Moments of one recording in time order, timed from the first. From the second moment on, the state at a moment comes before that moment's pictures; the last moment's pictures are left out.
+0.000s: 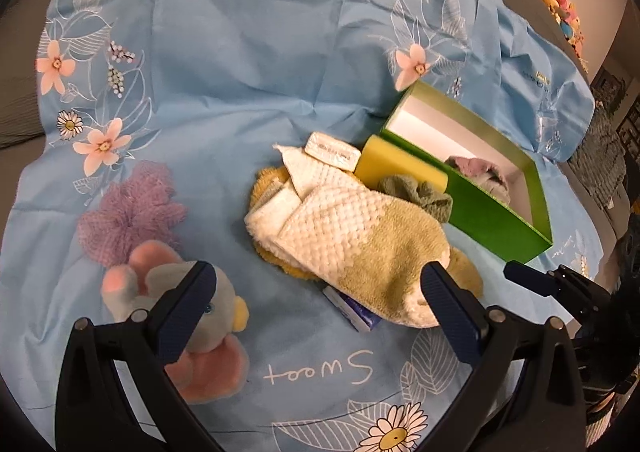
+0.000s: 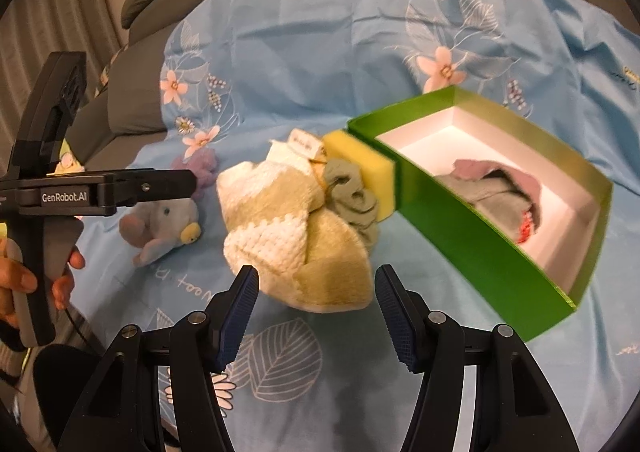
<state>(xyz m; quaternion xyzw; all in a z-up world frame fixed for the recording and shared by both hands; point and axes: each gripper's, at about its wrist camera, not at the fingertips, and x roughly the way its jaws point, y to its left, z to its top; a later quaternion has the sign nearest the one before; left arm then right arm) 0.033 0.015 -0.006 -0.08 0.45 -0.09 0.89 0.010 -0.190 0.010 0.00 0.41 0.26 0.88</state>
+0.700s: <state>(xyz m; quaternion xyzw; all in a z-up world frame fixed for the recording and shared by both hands) 0.066 -0.046 -0.043 -0.04 0.49 -0.13 0.86 0.038 -0.188 -0.043 0.08 0.45 0.29 0.84</state>
